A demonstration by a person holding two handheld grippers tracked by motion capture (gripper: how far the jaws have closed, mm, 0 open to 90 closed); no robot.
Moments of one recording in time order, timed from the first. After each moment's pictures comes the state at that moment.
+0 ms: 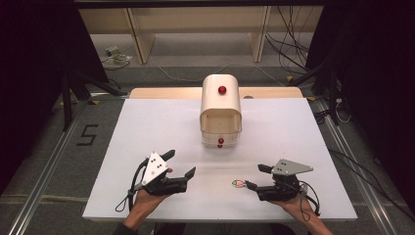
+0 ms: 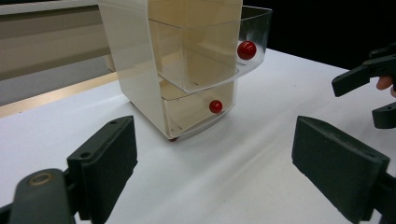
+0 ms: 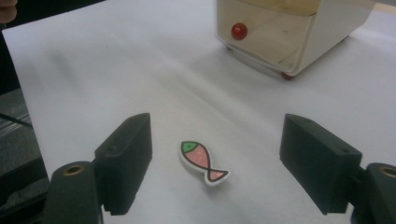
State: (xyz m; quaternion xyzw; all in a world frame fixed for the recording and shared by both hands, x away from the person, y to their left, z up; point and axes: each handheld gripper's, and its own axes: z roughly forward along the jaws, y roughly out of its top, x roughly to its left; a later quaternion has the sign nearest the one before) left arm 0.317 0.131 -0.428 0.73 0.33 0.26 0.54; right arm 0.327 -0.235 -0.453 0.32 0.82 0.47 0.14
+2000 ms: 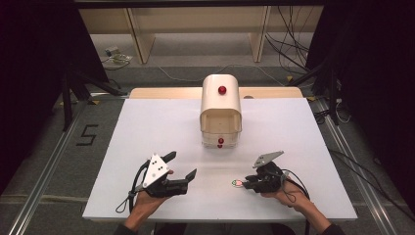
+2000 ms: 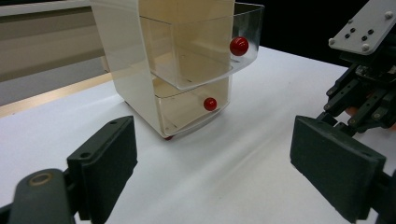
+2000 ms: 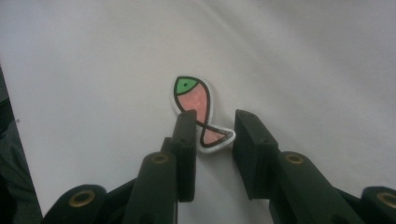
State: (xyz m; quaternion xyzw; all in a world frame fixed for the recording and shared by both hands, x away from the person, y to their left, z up) left arm 0.315 0.129 -0.431 0.73 0.32 0.25 0.54; right arm 0.368 -0.214 -0.477 0.30 0.90 0.32 0.03
